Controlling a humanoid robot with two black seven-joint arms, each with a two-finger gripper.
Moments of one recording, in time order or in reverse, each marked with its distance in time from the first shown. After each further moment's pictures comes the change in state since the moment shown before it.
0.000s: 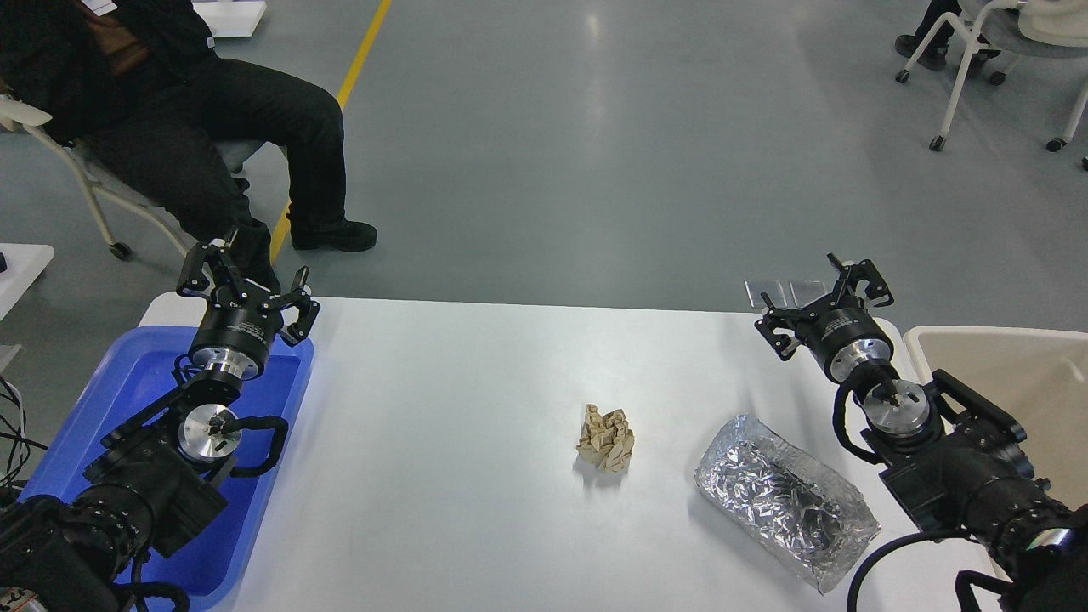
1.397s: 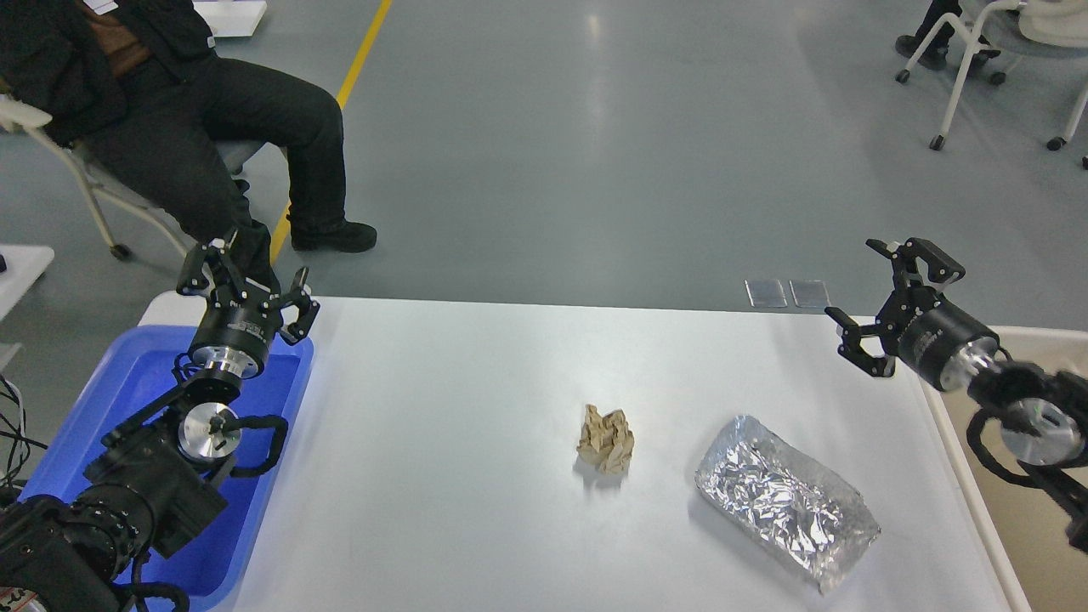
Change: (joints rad) left arm -0.001 0.000 0.002 0.000 0.000 0.000 0.000; right arm -0.117 -0.449 -0.158 0.470 -0.406 0.046 0.033
